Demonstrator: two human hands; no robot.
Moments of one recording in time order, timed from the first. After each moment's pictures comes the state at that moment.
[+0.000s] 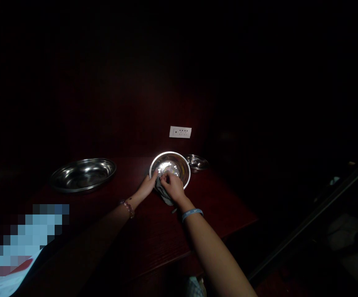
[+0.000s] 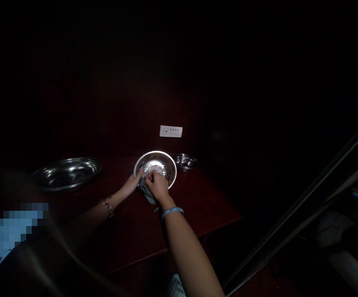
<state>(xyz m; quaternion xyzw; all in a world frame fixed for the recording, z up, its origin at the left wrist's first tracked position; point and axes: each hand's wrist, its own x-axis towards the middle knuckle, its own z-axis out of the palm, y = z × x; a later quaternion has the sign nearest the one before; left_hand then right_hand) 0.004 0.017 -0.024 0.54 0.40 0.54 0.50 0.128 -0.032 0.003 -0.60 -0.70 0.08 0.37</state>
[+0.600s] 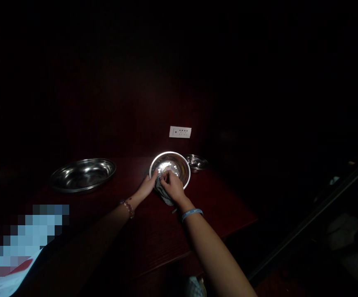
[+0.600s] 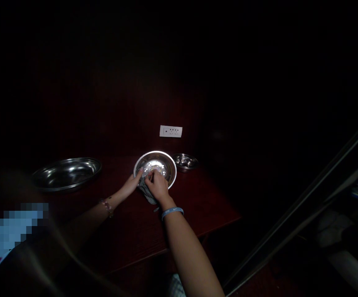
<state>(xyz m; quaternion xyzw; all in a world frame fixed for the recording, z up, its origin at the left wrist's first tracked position) 0.004 0.013 -0.021 0.56 0.39 0.54 0.49 0.129 -0.030 -0.001 -0.60 -0.70 0.08 0.37</state>
